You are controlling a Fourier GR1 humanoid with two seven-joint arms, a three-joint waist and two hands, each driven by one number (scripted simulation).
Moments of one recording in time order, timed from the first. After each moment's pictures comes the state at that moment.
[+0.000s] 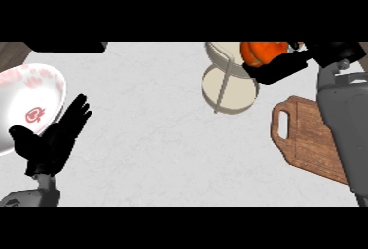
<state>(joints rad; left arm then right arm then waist) -0.07 0.22 0.06 -1.56 0.11 -0.06 0.21 -0.84 -0.35 0.06 -1.44 0.48 0.23 0.40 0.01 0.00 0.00</state>
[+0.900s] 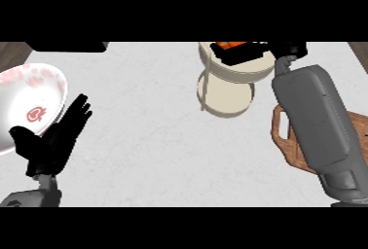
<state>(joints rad) -0.07 0.20 0.07 -1.57 0.09 -0.08 0.22 -0.94 -0.21 0.01 -1.08 0.67 -0.08 0.19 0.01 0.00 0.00</state>
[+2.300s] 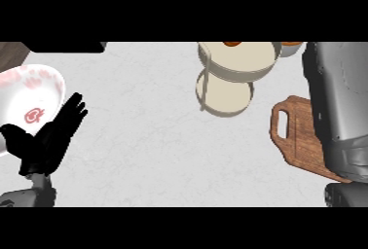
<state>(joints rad) -0.08 0.20 0.11 -1.57 0.10 -0.11 0.23 -1.09 -0.19 -0.40 -0.93 0.28 -0.21 0.10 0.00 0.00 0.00</state>
